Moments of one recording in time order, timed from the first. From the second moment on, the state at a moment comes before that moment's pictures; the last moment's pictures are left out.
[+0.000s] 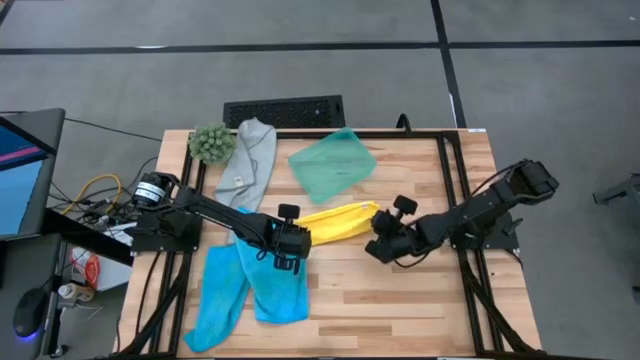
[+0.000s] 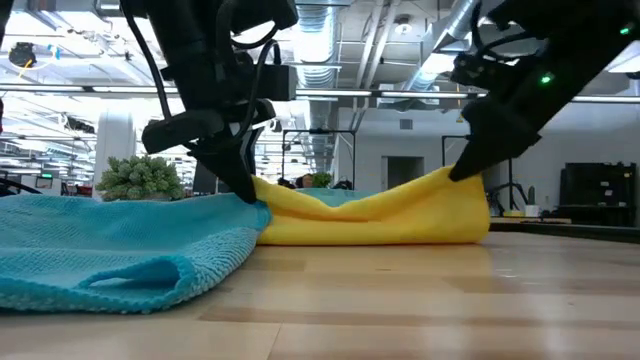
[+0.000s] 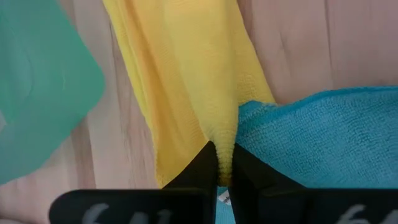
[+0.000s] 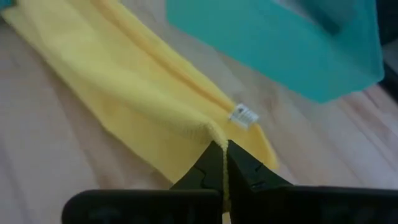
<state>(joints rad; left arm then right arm) -0.23 1.77 1.12 -0.61 -0.40 -0.01 0.36 1.48 0.72 -0.43 0.76 0.65</state>
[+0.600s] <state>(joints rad) -0.23 1.77 1.12 -0.63 -0.41 -0.03 0.17 1.48 0.69 -0.35 0.60 0.57</state>
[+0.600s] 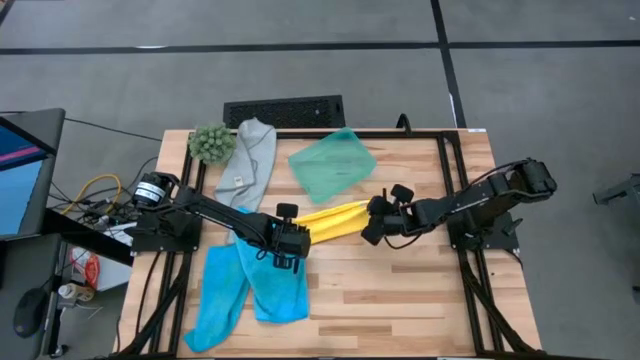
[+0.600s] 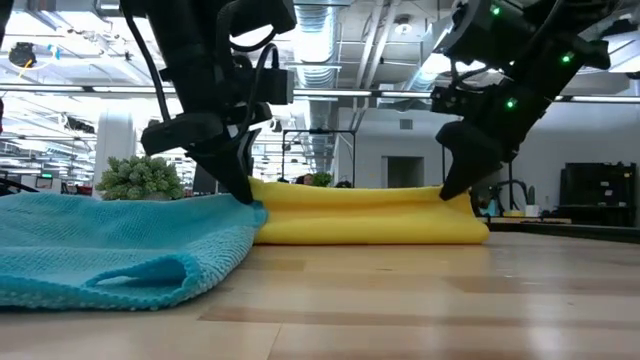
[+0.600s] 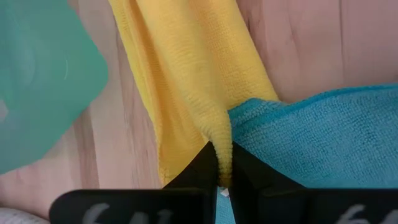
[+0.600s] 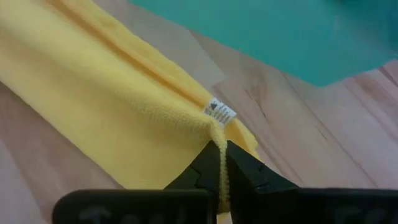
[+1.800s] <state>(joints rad) -0.28 1.76 1.12 -0.86 -0.40 -0.35 0.02 1.47 0.69 -0.35 0.51 0.54</state>
